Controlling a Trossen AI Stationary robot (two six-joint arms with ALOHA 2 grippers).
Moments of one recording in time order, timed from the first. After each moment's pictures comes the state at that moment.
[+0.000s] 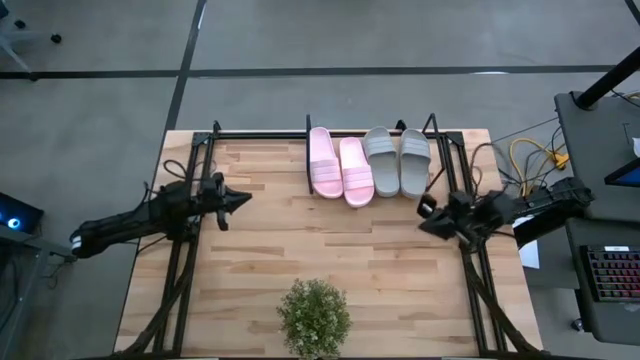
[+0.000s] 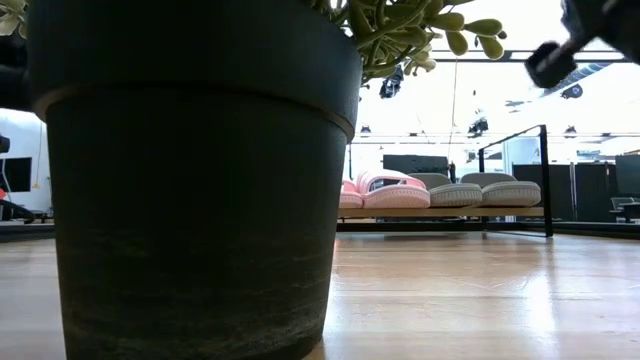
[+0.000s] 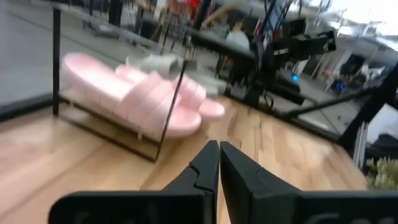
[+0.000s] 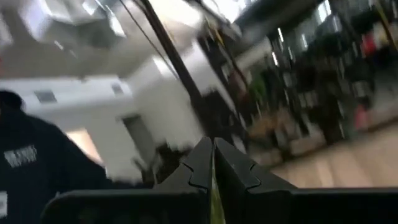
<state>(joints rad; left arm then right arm) 0.27 0.06 0.07 -0.12 0.02 -0.32 0.24 0.29 0.01 0.69 -0.06 0.55</state>
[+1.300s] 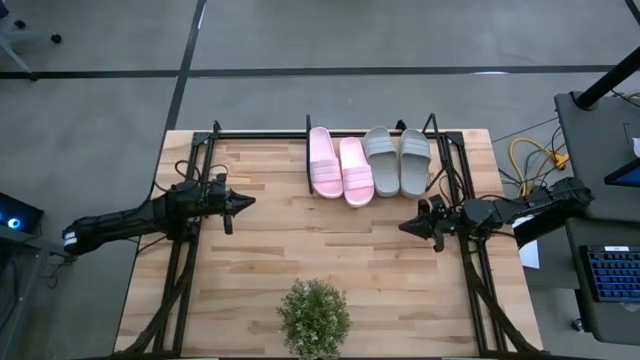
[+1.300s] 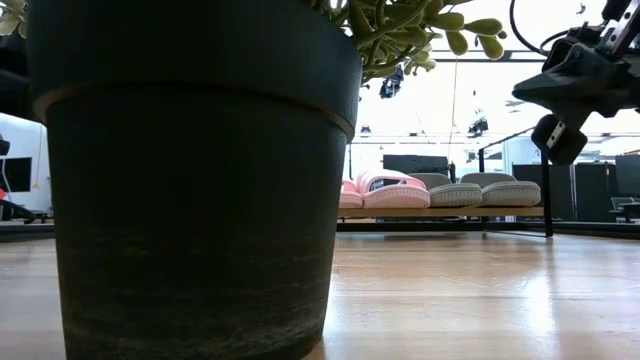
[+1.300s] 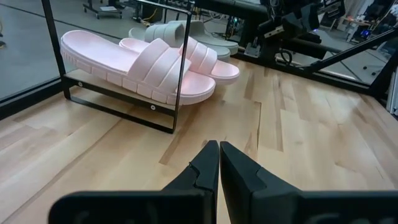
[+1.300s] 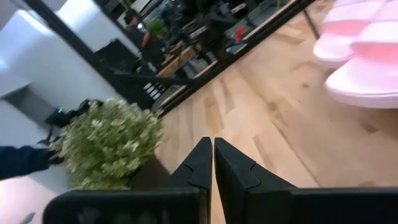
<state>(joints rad) 0.27 0.19 0.07 -0.15 0.02 -0.18 0.24 0.30 0.01 0.20 0.15 0.70</state>
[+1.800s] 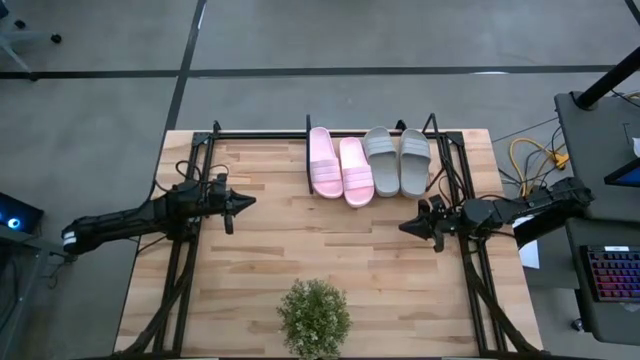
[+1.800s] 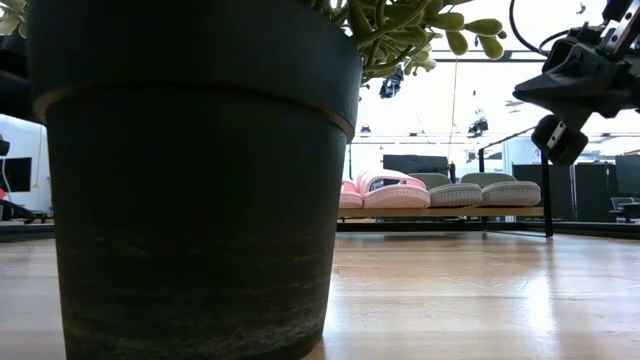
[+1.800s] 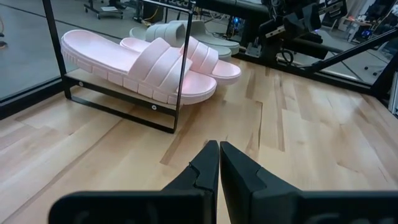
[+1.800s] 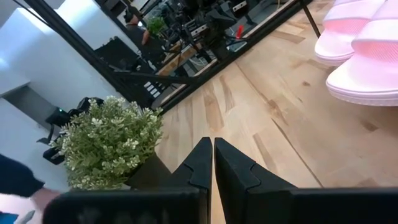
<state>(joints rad) 0.27 0.20 0.06 -0.13 0.02 -0.18 0.24 0.30 0.01 0.19 0.16 0.70</state>
